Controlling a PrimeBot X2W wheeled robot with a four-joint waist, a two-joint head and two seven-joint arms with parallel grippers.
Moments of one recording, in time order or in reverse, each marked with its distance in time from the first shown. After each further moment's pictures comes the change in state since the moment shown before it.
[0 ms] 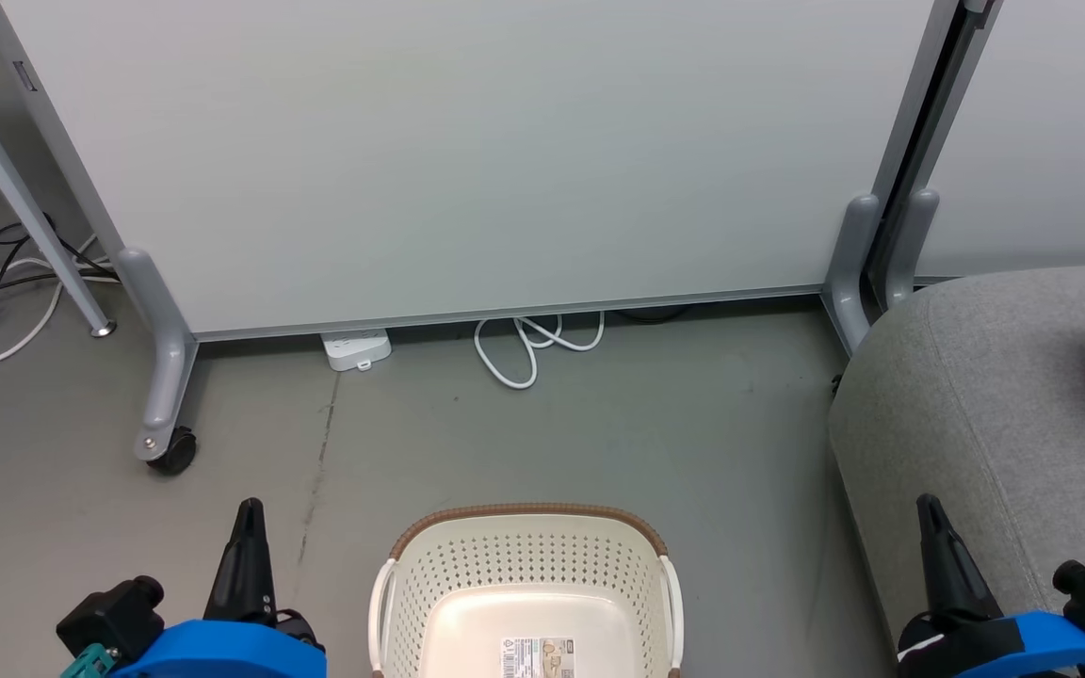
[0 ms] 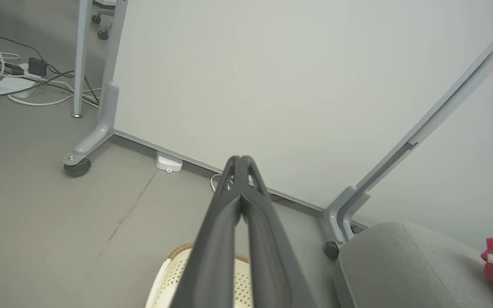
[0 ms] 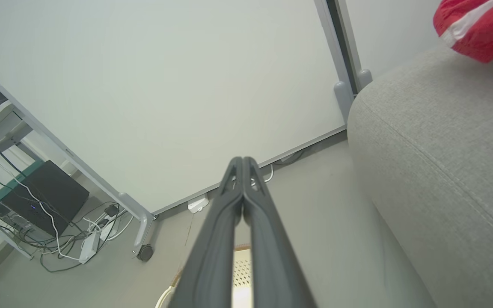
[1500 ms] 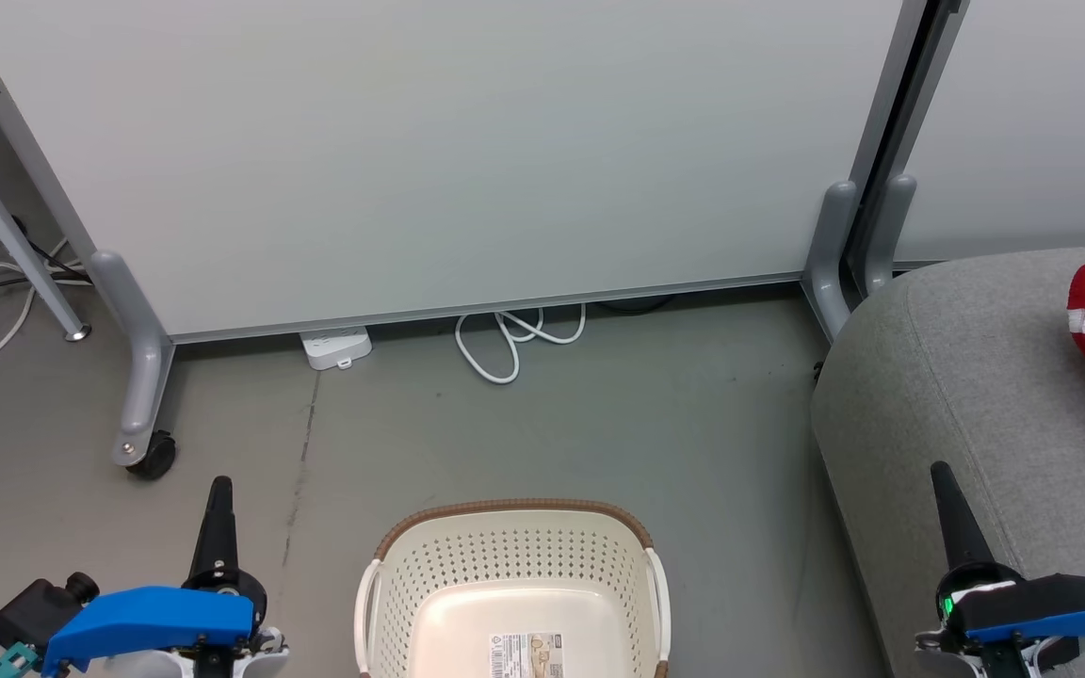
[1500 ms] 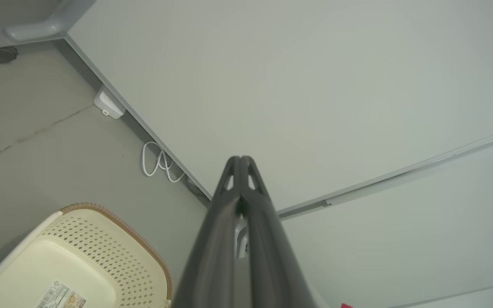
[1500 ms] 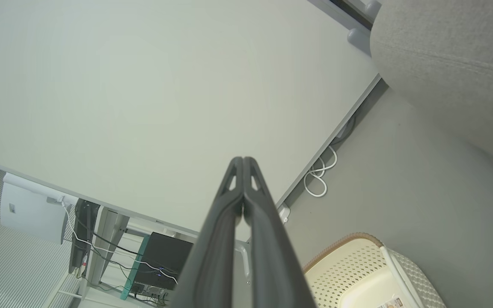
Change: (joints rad) left arm -0.058 0.000 0.068 -0.004 -0.578 -0.010 0.146; right arm -0.060 0.005 -0.034 -0.009 0.575 0.000 0.143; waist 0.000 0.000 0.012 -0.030
